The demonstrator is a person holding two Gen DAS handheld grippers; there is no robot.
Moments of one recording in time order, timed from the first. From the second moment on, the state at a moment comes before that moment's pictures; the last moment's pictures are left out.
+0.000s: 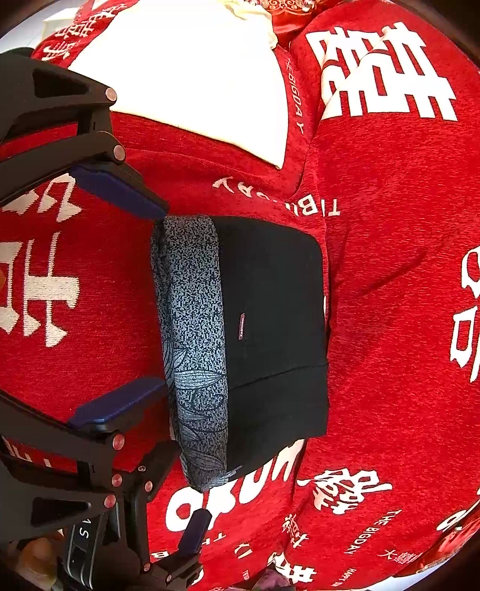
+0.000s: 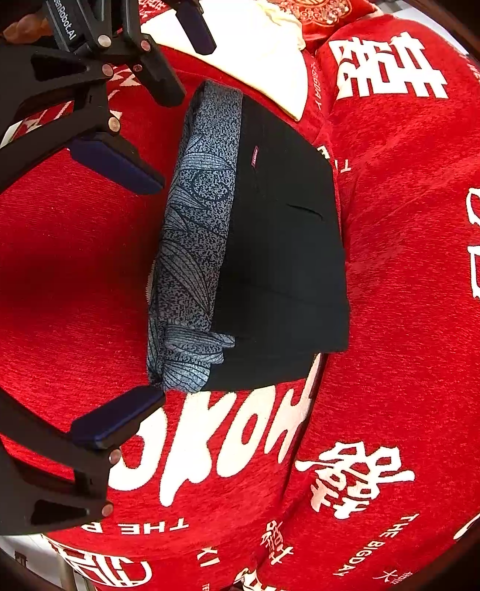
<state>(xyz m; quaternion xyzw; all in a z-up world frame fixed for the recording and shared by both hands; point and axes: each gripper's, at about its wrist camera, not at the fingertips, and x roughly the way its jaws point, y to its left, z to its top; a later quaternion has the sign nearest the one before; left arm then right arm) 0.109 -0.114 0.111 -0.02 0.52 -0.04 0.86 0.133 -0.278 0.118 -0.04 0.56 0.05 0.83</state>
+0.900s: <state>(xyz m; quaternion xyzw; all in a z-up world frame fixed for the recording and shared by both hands) 0.116 -0.116 0.102 0.00 0.51 -0.03 0.86 0.142 -0.280 0.108 -0.05 0.56 0.06 0.82</state>
